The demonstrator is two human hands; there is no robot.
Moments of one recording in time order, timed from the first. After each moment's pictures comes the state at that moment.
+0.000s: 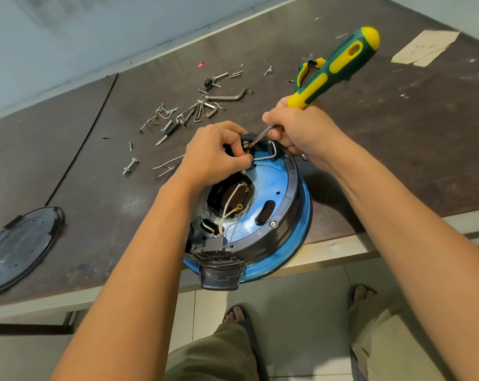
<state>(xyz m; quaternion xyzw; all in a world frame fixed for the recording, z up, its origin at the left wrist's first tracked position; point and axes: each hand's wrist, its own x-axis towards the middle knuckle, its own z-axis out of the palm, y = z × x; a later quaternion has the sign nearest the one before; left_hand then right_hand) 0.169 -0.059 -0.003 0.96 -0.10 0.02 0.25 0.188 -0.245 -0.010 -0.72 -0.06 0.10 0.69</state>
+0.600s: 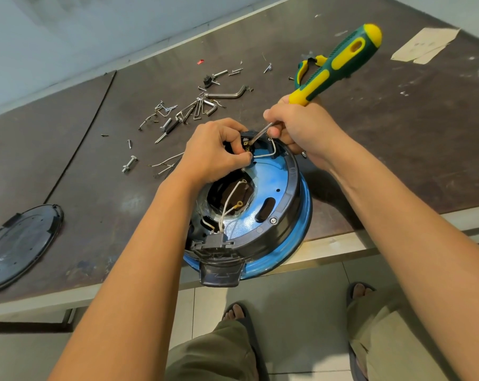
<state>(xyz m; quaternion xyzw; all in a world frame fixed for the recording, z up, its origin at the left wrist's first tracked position) 0.169 -0.058 -0.004 0.96 -0.10 0.01 0.26 0.185 -0.244 -0.010 -0.71 -0.04 0.10 0.69</state>
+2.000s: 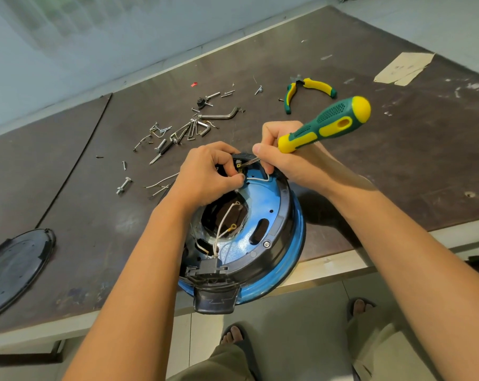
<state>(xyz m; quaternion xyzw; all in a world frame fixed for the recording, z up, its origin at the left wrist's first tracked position) 0.170 -0.056 -0.005 0.96 -0.10 0.03 0.26 0.189 -0.258 -0.029 -0.78 -0.26 -0.03 0.57</state>
